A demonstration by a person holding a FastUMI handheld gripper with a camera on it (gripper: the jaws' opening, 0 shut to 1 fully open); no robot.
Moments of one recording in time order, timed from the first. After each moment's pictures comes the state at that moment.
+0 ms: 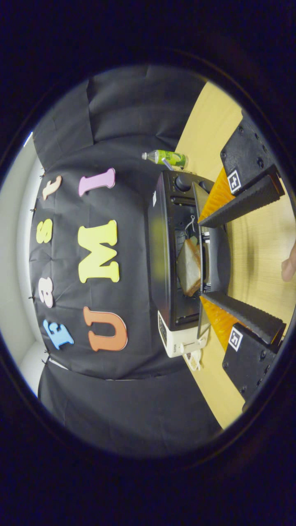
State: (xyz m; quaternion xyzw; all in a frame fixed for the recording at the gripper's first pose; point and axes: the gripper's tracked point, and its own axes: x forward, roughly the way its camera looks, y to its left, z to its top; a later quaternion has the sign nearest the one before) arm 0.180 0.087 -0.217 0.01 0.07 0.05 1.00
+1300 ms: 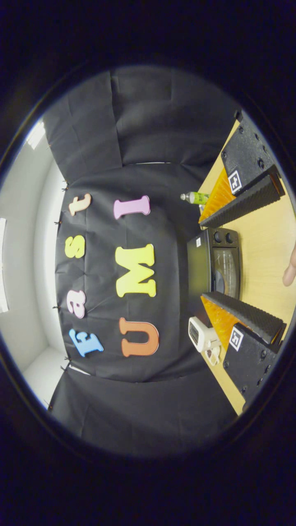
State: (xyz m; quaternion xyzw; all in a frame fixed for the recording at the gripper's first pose) arm 0.049 0.014 -0.053 0.00 0.02 0.00 1.00
